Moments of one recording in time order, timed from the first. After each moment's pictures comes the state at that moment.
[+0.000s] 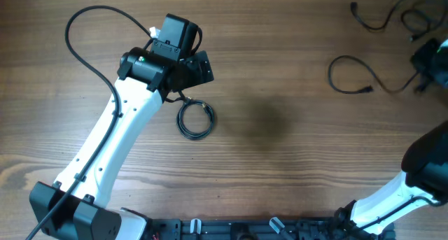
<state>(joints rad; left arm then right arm) -0.40 1.59 1.50 -1.04 -0.13 -0.63 -0.52 1.94 1.79 -0.99 -0.10 0.31</state>
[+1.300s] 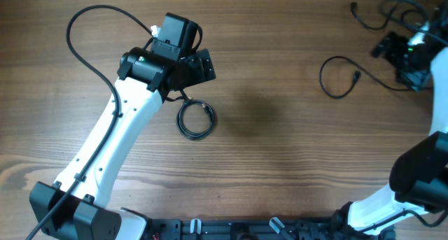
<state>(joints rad) -0.40 1.59 1.50 -1.01 -0.10 -0.63 -0.34 1.81 1.63 -1.04 -0.20 0.27</state>
